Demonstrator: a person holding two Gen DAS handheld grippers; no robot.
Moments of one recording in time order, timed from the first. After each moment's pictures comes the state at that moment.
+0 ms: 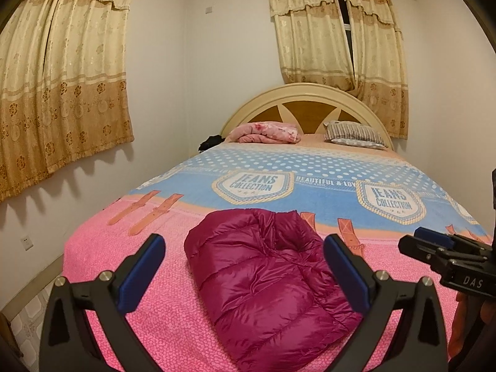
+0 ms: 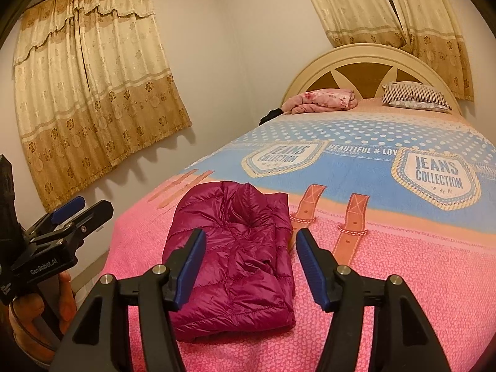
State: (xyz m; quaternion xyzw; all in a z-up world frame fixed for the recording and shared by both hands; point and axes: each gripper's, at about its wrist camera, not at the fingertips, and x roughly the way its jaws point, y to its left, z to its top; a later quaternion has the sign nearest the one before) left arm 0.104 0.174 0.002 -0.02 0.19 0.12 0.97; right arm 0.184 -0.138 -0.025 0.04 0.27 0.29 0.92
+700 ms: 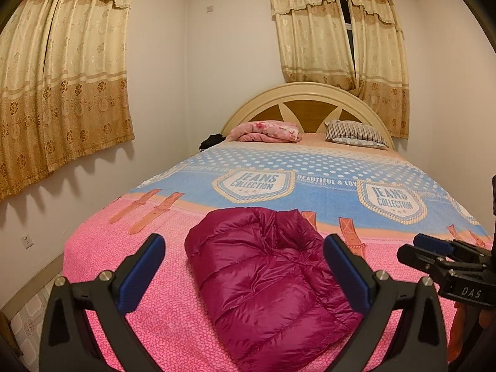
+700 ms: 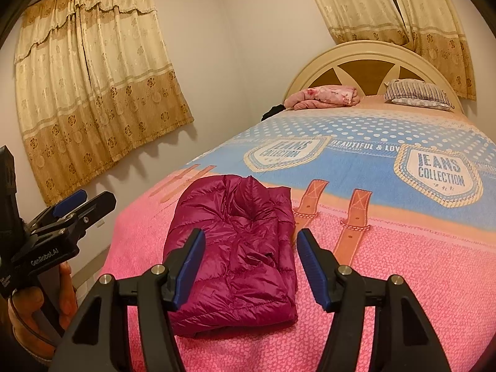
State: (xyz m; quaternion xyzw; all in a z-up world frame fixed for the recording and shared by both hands) left arm 0.105 0.175 0.002 -0.02 0.20 0.12 0.97; right arm 0.182 -0.132 -0.032 0.04 0.28 0.30 0.91
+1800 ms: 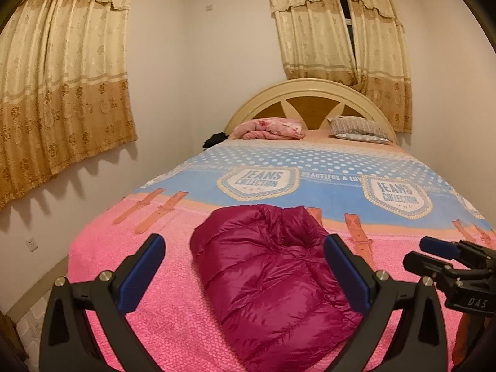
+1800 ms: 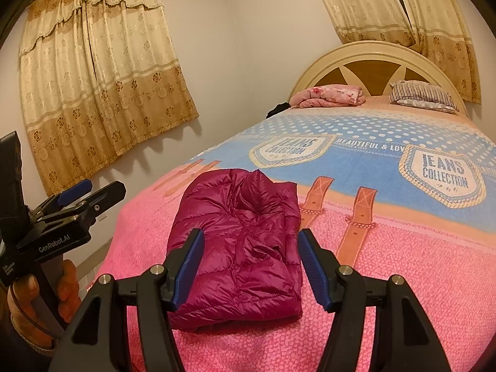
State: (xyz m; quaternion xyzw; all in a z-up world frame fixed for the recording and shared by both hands) left arm 0.105 0.173 -0.003 -0.01 0.20 0.12 0.97; right arm 0.176 -0.131 -0.038 0.03 0.28 0.31 0.91
